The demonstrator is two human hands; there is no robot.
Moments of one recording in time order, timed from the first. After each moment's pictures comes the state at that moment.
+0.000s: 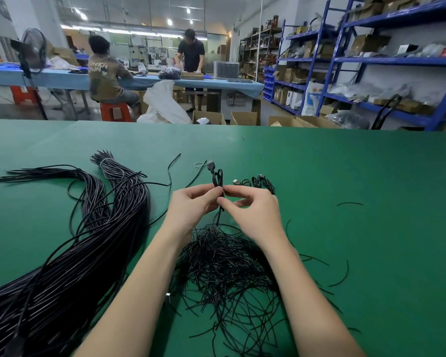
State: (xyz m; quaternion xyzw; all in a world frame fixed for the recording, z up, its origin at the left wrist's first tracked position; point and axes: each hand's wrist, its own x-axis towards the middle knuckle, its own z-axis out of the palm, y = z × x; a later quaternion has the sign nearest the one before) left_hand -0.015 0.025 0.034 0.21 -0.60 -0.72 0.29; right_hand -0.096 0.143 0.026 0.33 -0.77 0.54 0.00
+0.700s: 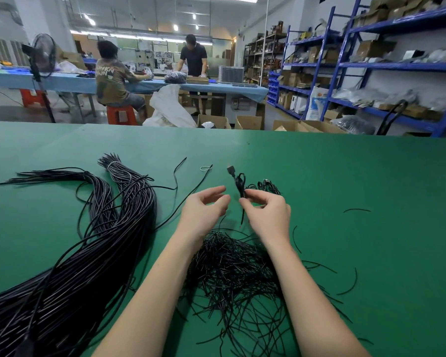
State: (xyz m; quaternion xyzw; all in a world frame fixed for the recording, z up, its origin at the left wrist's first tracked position) left_hand -0.021 0.028 0.029 0.22 -0.63 -0.68 0.29; right_hand -0.126 0.130 0.007 0.23 -0.79 0.56 0.05
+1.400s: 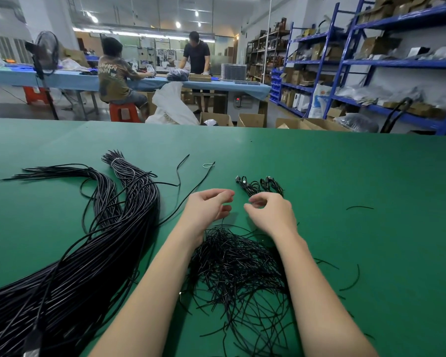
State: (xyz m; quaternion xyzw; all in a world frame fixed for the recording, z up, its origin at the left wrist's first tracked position) left_hand -0.019 0.027 0.034 0.26 -0.61 -0.71 0.24; right_hand -0.133 0.136 0.016 0.21 -0.90 0.38 -0.02
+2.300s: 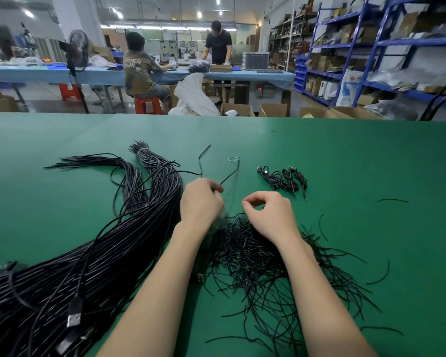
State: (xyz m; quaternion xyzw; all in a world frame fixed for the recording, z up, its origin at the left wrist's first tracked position) left_hand 0.003 0.000 0.024 0.39 -0.83 -0.27 0.28; right_hand -0.089 0.123 0.004 0.32 -0.84 0.43 -0.04
